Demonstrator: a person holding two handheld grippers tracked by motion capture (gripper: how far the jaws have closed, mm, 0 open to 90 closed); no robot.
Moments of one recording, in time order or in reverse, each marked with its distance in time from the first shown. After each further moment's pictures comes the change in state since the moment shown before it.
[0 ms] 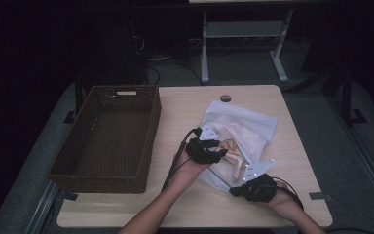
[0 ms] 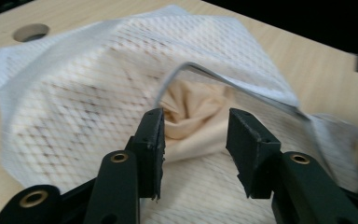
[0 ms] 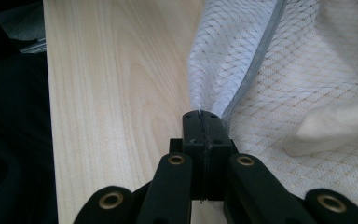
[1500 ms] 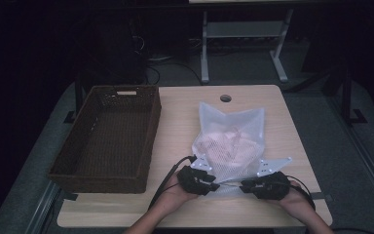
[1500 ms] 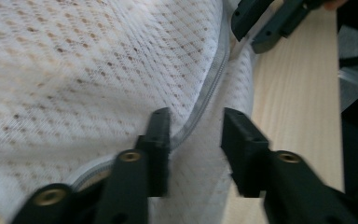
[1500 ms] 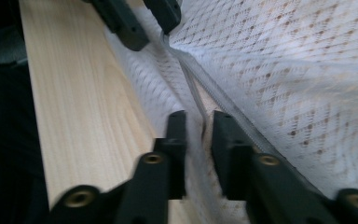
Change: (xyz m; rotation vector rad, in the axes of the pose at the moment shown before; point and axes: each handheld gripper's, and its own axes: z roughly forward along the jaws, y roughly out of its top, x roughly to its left) left arm -0.027 -0.067 -0.022 0.159 -0.258 0.036; right arm -0.009 -0.014 -0.029 -0.055 -0.083 0.073
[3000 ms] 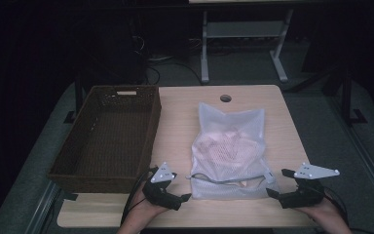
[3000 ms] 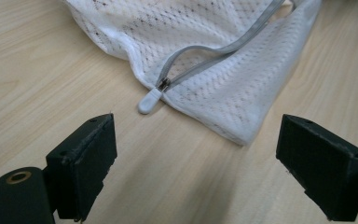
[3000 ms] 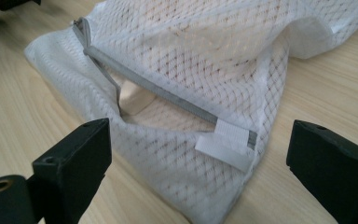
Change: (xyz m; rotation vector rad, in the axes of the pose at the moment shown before) left arm 0.000 -0.075 -0.059 -0.113 0.202 -0.120; right arm -0.011 -0.056 -0.057 -0.170 -0.269 0.191
